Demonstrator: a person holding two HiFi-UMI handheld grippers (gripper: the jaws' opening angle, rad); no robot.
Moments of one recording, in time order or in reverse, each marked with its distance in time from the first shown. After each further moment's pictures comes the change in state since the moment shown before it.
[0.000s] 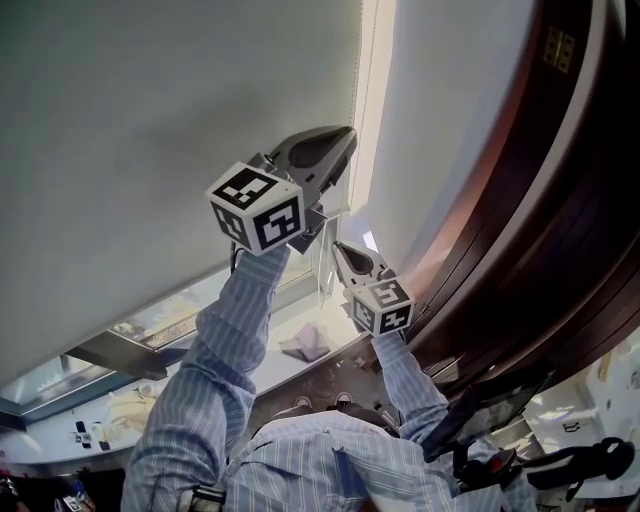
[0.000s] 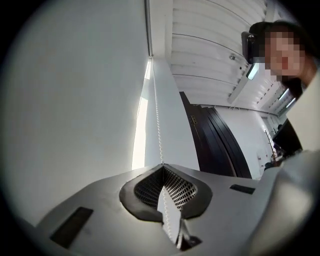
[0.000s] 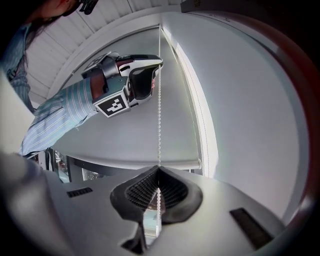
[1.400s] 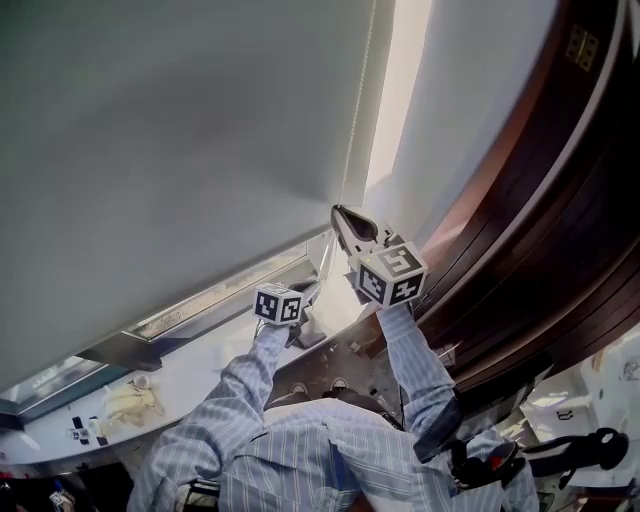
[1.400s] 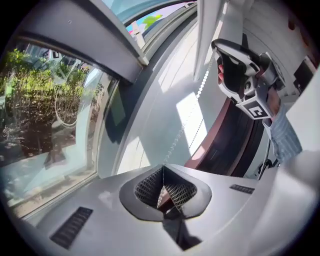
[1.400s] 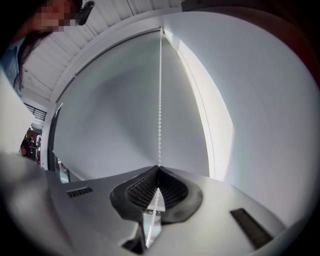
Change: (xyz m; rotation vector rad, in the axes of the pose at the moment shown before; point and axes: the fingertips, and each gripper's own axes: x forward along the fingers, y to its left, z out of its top) left arm -0.177 -0.018 -0.451 -0.552 0.700 0.195; right arm 0.022 -0.013 0.038 -0.015 -0.037 0.025
